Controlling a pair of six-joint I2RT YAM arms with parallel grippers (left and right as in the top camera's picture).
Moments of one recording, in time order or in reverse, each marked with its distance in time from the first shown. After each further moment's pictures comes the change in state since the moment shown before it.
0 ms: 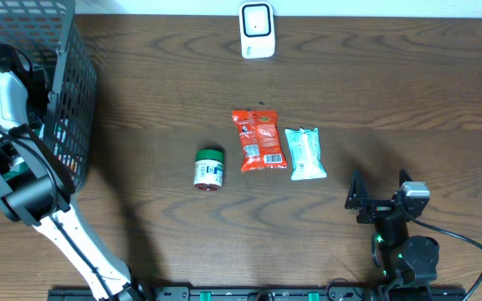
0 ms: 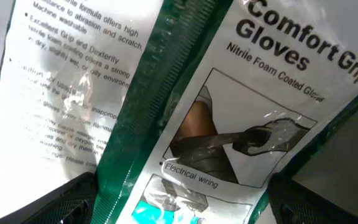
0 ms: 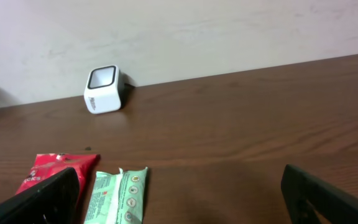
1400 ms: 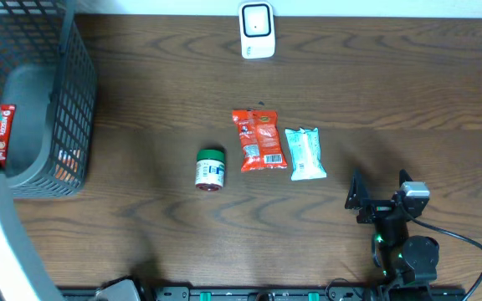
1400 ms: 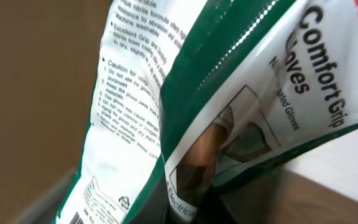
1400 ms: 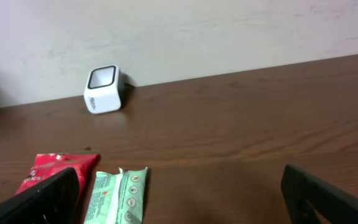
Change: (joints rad) left arm -0.132 -0.955 -0.026 0.153 -0.160 -0.221; right arm 0.000 0.000 0.000 0.000 0.000 0.000
